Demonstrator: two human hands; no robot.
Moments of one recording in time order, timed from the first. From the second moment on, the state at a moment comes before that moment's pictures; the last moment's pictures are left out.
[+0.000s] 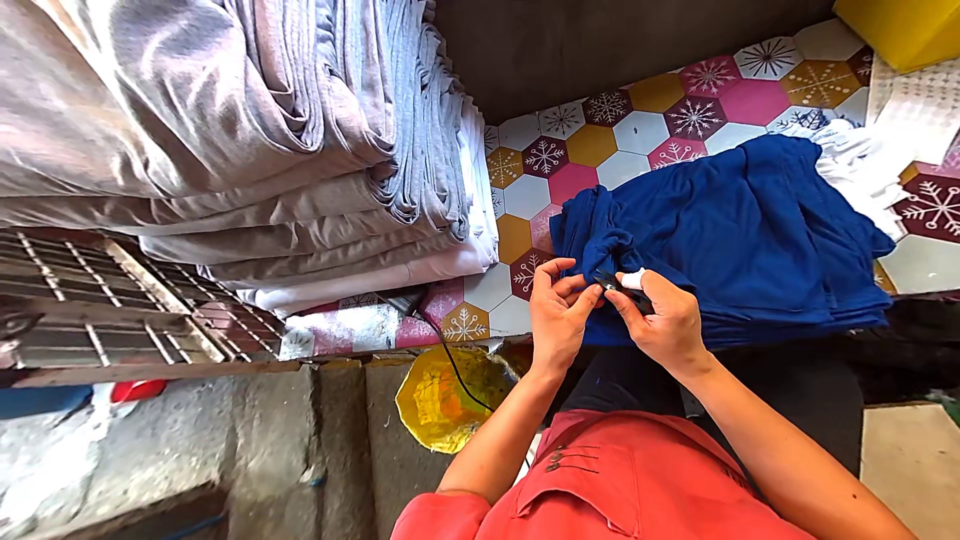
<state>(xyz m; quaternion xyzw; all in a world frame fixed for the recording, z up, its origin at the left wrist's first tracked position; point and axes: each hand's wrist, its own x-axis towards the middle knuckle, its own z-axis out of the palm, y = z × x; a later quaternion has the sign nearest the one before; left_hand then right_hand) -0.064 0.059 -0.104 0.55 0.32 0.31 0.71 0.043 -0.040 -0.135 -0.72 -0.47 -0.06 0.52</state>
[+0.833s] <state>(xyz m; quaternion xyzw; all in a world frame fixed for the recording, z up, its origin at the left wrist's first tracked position) -0.052 0.102 -0.114 0.58 0.35 0.25 0.69 0.084 -0.053 -0.107 -0.78 -0.46 -0.02 0.43</state>
